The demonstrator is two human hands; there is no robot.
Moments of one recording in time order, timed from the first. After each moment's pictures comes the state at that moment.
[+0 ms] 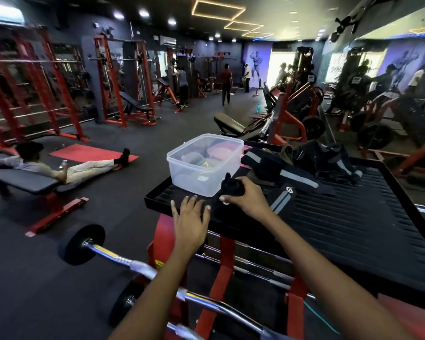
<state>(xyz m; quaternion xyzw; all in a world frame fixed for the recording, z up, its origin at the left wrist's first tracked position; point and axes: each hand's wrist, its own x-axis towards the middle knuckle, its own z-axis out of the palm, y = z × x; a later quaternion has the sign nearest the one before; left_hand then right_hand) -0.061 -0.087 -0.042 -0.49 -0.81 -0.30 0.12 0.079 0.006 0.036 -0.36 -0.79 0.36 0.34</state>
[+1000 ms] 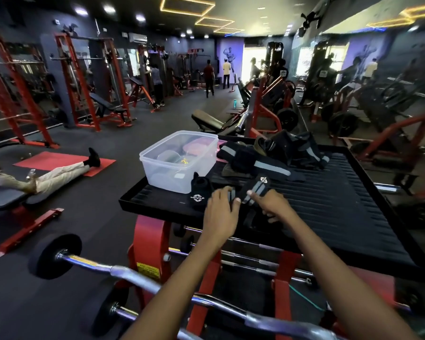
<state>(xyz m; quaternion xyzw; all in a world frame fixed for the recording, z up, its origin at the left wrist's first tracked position) 0.052 -0.064 0.005 -0.58 -0.69 -0.43 -0.08 0.176 0.025 0.029 -0.61 -0.69 0.36 0.16</state>
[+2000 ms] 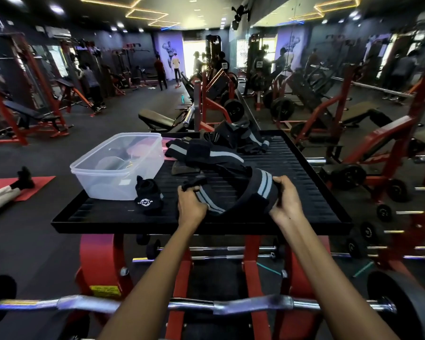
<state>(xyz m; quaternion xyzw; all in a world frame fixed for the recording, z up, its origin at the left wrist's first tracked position) 0.087 -0.019 -0.001 -0.51 -0.74 -0.41 -0.17 0.287 -0.019 0.037 -0.37 -0.18 0.68 0.61</state>
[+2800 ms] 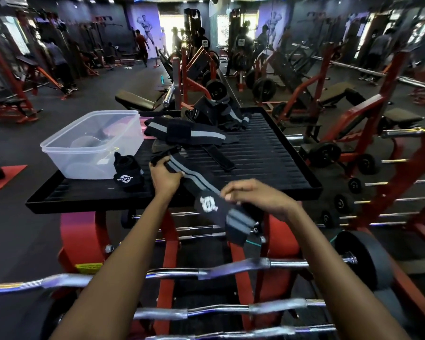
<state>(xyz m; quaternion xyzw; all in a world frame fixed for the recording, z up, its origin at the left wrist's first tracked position) 0.076 -0.022 0.005 -0.45 -0.71 -0.49 -0.22 0.304 -0.084 0.039 -0.37 -0.74 0.51 0.25</state>
